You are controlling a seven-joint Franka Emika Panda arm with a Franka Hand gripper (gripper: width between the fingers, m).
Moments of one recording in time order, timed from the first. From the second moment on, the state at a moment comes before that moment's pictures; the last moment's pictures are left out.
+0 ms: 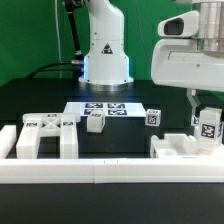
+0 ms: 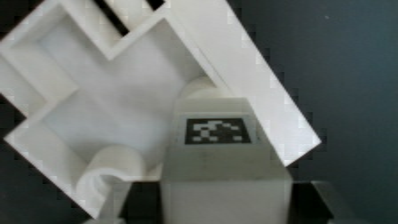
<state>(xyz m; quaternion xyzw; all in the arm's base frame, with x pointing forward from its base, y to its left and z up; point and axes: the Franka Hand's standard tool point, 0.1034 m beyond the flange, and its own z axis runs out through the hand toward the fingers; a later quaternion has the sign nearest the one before) 0.630 0.128 0.086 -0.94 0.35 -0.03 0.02</state>
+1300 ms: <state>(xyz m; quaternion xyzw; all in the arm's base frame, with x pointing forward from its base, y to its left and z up) 0.630 0.133 0.087 -0.99 -0.11 -0.03 0.01</state>
